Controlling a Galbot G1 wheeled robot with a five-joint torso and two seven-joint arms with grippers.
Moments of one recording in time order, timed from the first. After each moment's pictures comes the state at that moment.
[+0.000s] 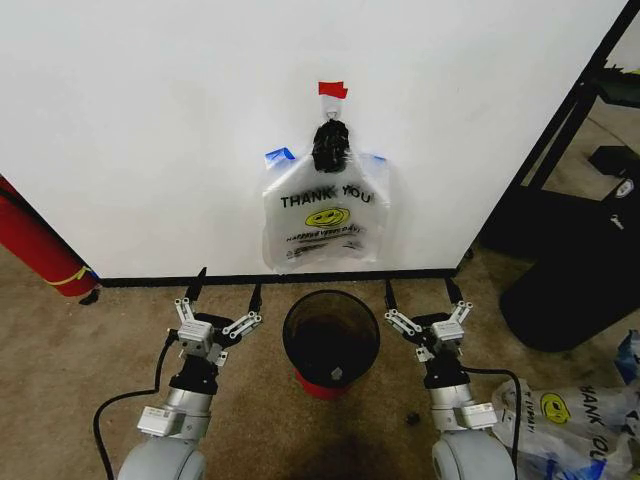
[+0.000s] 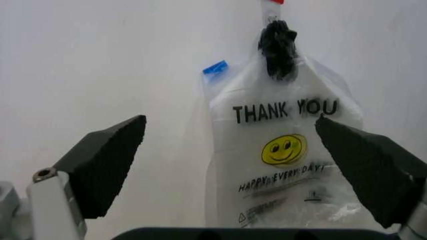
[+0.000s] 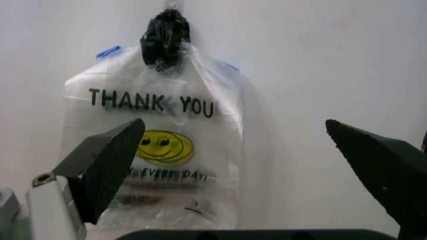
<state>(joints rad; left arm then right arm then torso) 1.58 -1.32 -0.49 -2.17 -0.09 -0.35 0.03 -1.54 1.54 0.45 2.07 -0.07 0.37 -0.05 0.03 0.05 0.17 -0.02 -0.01</state>
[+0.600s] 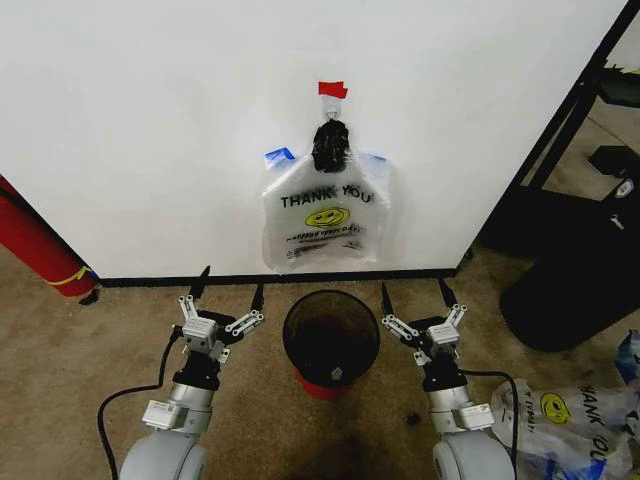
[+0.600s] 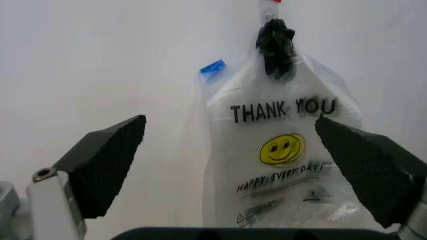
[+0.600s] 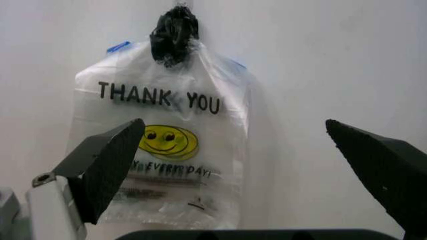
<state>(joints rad) 1.56 -1.33 -0.49 -2.16 -0.09 -0.35 0.05 -1.55 1.54 0.47 2.05 -0.08 0.41 -0.10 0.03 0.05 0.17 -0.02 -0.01</state>
